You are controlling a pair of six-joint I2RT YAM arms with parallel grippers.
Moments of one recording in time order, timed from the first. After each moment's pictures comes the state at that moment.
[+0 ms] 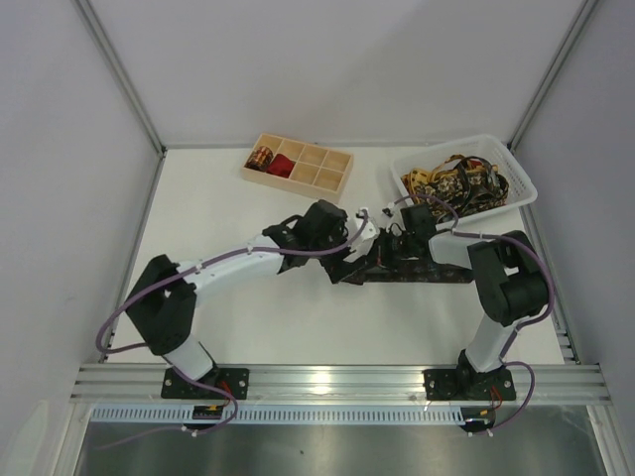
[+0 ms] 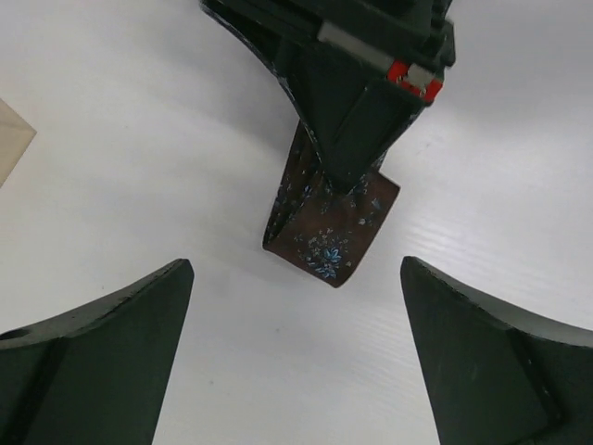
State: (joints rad) left arm -0.84 1.59 1.16 -0.31 0.16 0.28; right arm 0.34 1.76 0.86 -0.03 -0.74 0.57
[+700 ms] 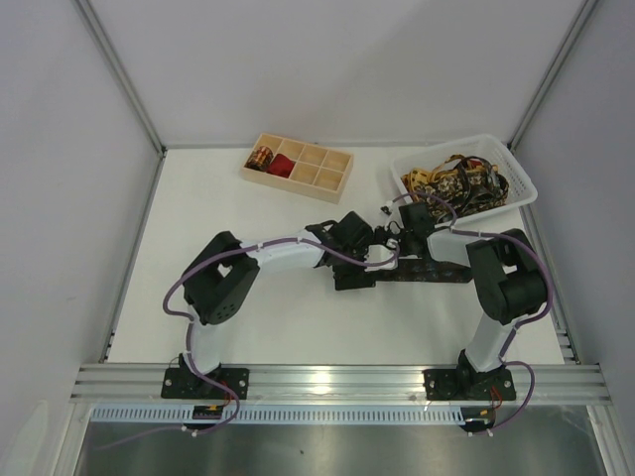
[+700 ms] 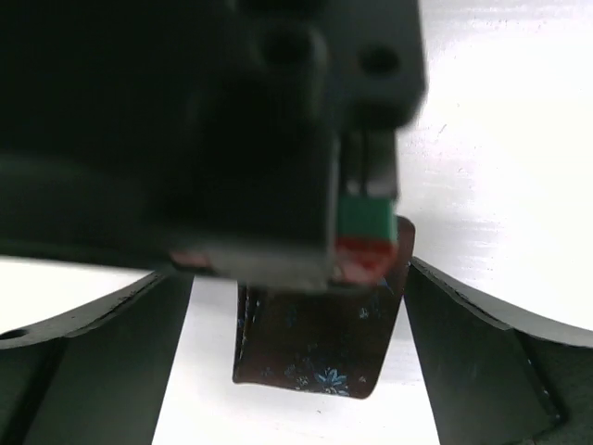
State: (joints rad) left arm -0.88 1.97 1.33 -0.40 0.14 0.70; right arm 0.35 1.78 0.89 -0.05 -0.74 0.57
